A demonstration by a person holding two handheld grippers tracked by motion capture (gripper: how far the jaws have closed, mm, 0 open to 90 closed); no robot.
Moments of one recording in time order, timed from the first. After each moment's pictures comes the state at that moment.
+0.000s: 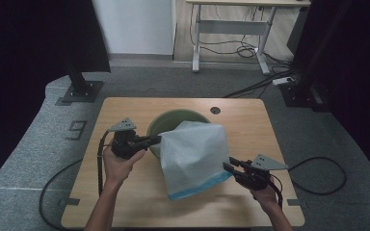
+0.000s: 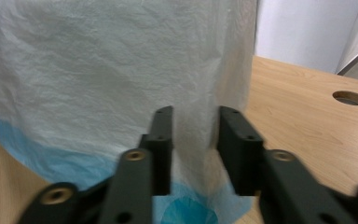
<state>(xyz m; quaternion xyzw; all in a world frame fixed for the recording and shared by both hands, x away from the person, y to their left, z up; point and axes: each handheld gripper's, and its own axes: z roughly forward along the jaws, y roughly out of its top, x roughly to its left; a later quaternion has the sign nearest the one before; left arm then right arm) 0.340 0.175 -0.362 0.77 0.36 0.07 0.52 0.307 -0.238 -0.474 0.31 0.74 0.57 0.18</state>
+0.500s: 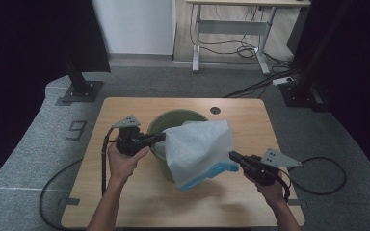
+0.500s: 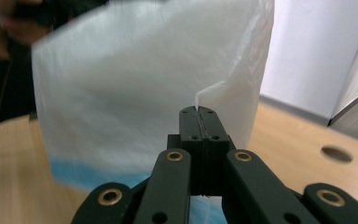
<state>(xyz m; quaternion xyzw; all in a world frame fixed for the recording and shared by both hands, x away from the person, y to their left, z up) 0.349 0.163 -0.357 0.77 0.35 0.06 0.53 0.301 -0.245 -0.428 0.26 0.72 0.61 0.21</state>
